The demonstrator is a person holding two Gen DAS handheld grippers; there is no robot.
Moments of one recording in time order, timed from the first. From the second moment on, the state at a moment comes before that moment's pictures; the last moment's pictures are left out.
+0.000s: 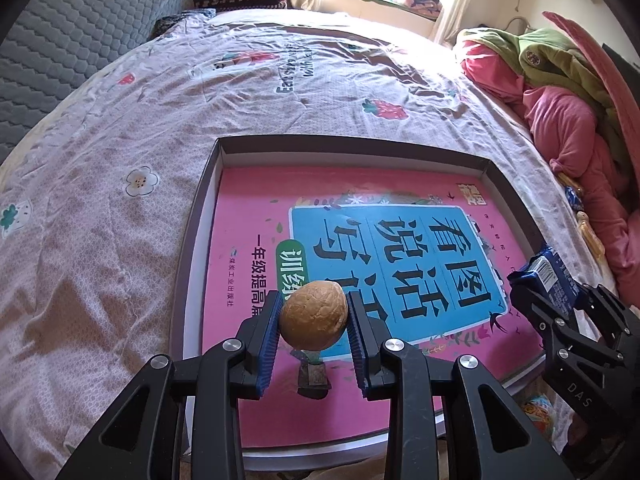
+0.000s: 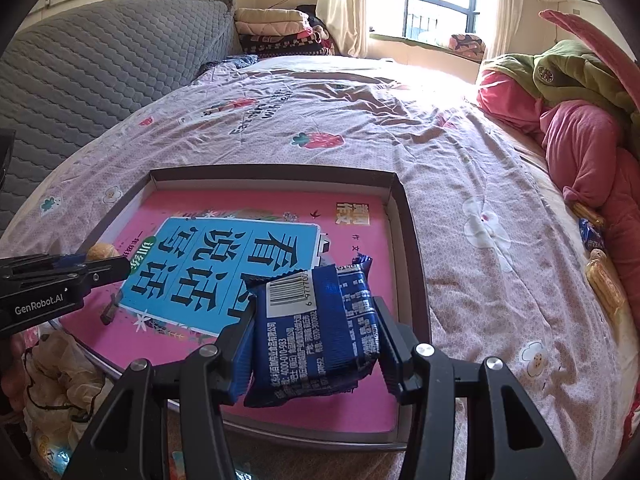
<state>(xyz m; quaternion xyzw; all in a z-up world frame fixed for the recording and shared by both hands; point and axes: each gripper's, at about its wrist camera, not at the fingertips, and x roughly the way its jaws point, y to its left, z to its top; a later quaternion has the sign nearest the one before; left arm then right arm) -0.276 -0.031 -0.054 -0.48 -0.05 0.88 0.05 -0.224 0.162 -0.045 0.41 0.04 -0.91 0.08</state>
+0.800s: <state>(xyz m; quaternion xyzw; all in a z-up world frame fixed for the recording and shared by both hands) -0.277 -0.037 -0.058 -0.48 -0.07 0.87 0.05 -0.231 0.164 -0.057 0.43 0.03 -0.90 0.07</state>
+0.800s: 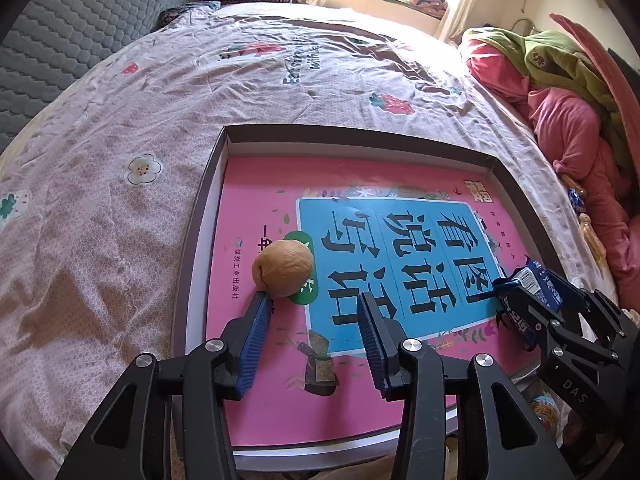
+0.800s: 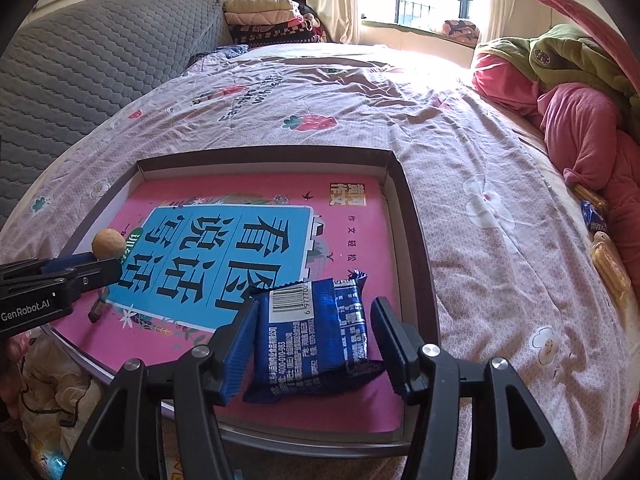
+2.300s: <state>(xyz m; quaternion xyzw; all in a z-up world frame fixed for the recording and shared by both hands) -0.164 -0.054 0.043 -0.39 -0.07 0.92 0.04 -0.140 0.155 0.043 0.33 0.03 -0.94 0.10</state>
